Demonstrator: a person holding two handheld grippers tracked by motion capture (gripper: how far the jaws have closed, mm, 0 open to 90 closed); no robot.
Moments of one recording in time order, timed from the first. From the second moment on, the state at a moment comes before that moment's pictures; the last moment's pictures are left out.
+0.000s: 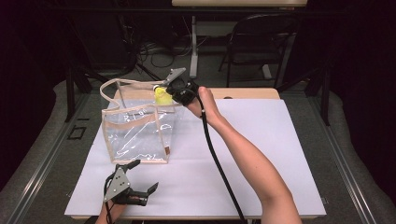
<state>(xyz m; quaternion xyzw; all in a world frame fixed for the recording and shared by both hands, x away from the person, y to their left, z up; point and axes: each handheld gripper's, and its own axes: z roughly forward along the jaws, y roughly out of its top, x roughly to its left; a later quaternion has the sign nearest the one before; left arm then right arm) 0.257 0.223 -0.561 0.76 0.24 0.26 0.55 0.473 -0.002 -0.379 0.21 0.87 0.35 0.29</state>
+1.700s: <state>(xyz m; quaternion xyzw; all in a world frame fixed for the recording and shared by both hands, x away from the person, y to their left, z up) 0.257 0.224 -0.561 0.76 0.24 0.26 0.55 0.478 0.014 -0.382 0.22 0.88 0.31 0.28</state>
